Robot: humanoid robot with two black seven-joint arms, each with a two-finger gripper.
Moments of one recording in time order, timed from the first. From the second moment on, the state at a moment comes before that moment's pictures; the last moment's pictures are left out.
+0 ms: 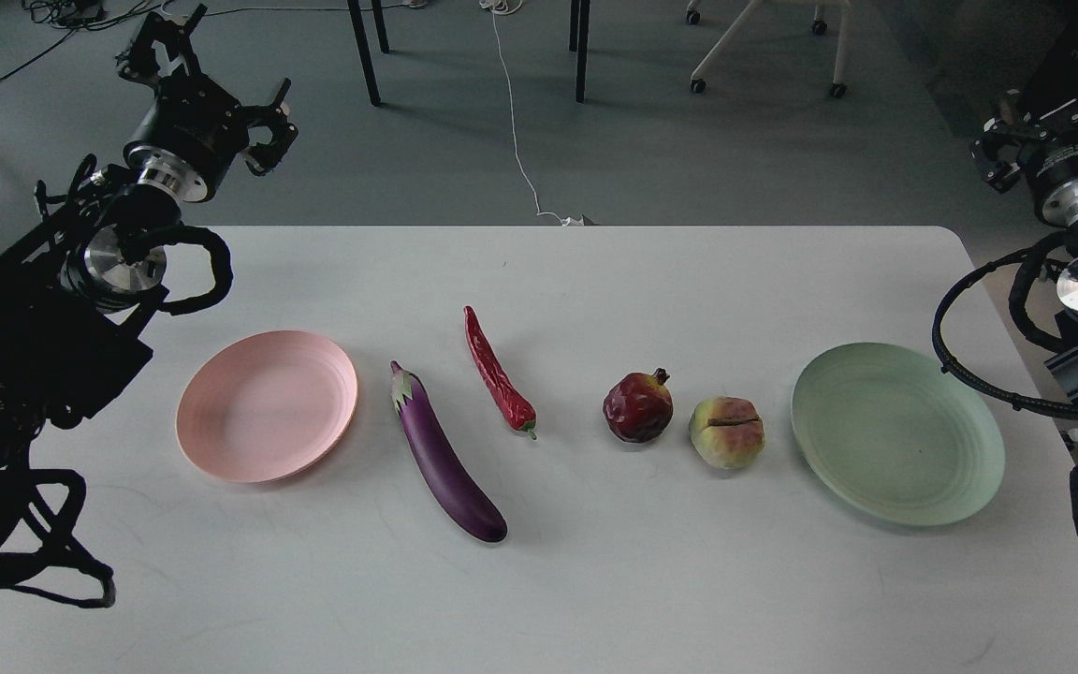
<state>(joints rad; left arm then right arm) -0.99 0.26 -0.66 -0.36 -0.26 -0.49 -0.23 1.02 -0.29 0.64 0.02 0.25 0.49 0.32</state>
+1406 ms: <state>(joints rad) -0.99 0.31 -0.66 -0.29 -0.26 -0.49 -0.28 1.58 -0.16 -0.35 0.61 -0.62 0.49 0.33</state>
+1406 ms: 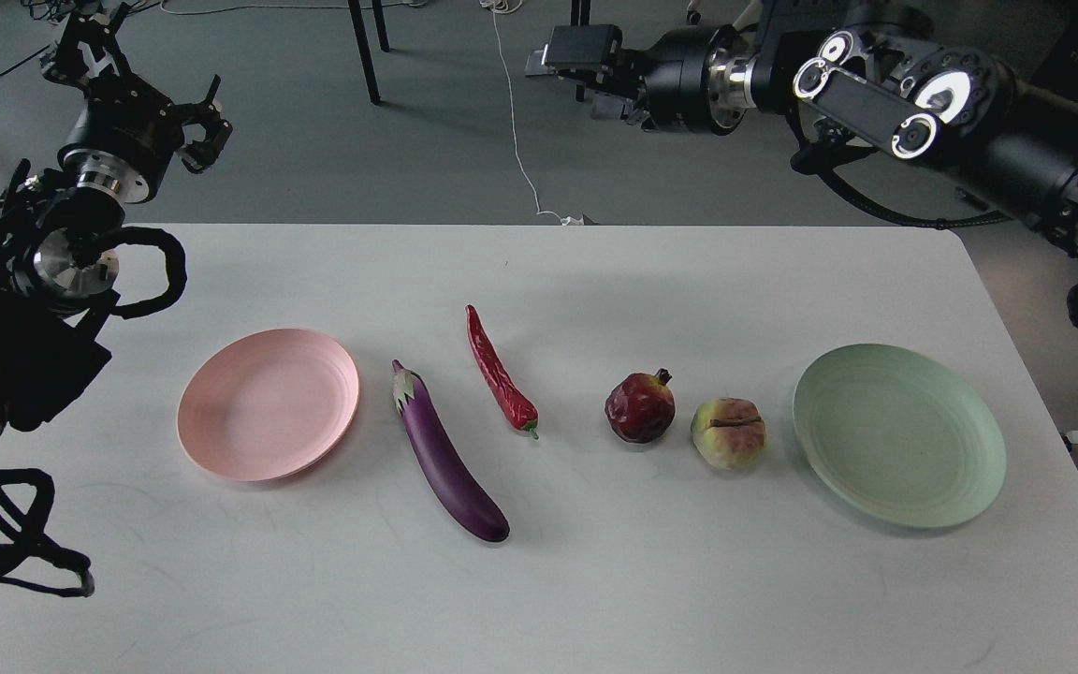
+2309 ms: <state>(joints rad) -0.98 0.32 -0.66 -0.29 -0.26 -0.49 -0.29 1.56 -0.41 -0.66 1.12 -1.34 0.49 0.38</state>
